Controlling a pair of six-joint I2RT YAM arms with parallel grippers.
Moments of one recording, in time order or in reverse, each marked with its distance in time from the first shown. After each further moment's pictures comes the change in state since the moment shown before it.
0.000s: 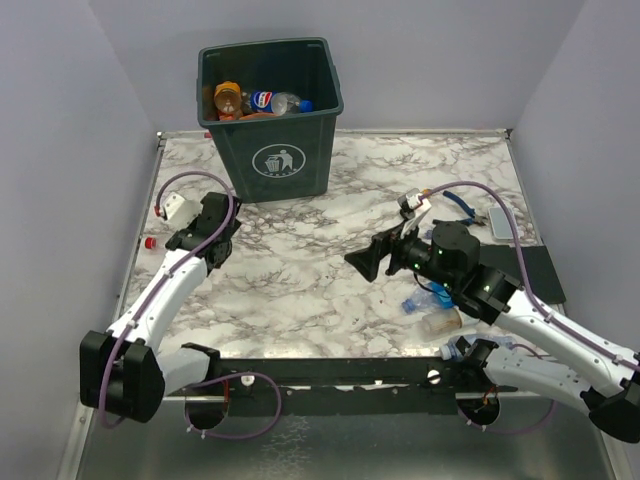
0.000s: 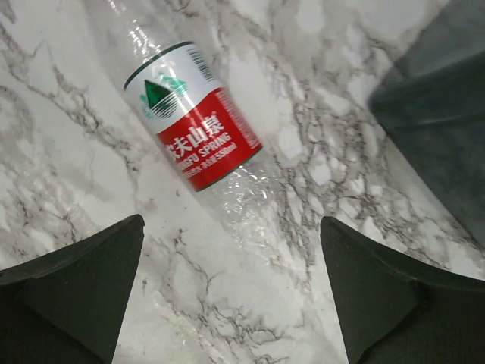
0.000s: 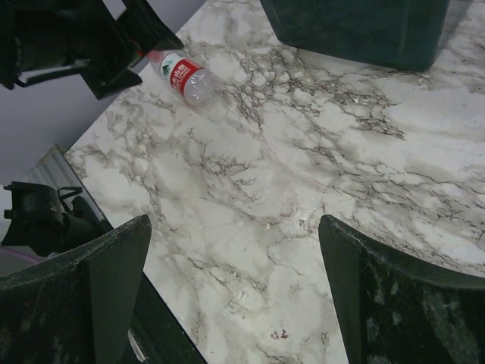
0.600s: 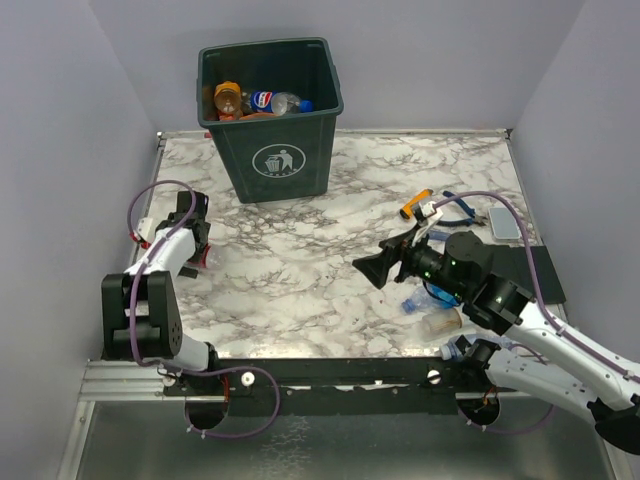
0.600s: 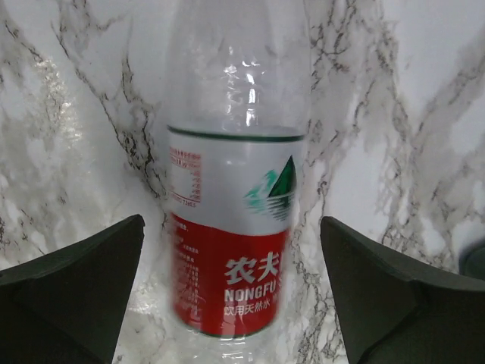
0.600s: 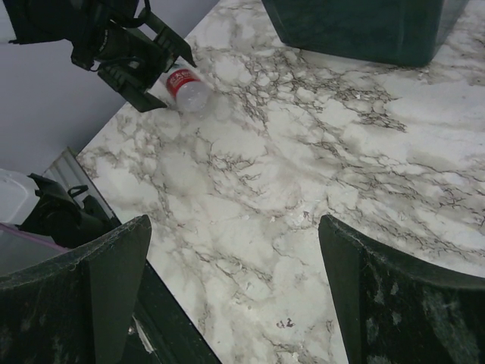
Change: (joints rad) left arm 0.312 0.288 -0.038 0.070 0.137 -0.241; right arm 0.000 -0.119 -0.060 -0.017 0.001 0.032
